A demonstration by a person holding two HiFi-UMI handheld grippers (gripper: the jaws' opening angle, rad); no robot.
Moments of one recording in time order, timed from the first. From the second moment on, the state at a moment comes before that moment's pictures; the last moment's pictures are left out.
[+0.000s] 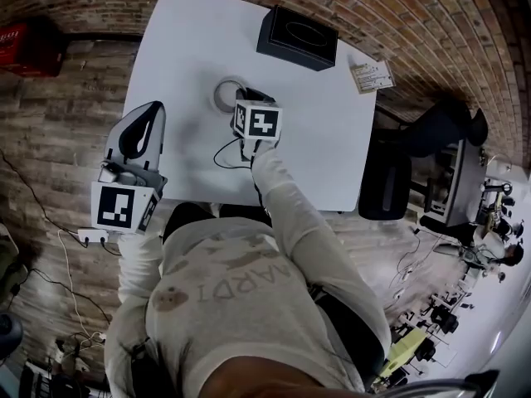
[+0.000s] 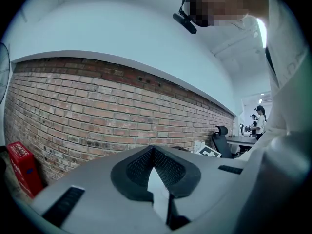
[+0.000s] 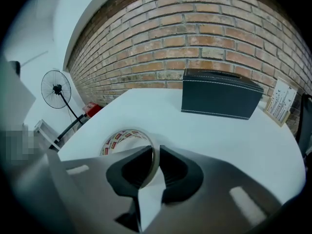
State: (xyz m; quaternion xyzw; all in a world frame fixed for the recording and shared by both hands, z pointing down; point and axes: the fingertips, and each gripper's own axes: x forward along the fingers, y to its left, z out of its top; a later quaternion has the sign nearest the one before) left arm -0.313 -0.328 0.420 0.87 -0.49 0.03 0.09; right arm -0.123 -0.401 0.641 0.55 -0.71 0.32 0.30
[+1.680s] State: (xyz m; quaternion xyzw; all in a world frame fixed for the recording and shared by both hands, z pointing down) left arm -0.223 -0.258 0.352 0.87 -0.50 0.00 0.03; right arm -0.057 -0.296 0.409 0.55 -0.82 0.11 0.08
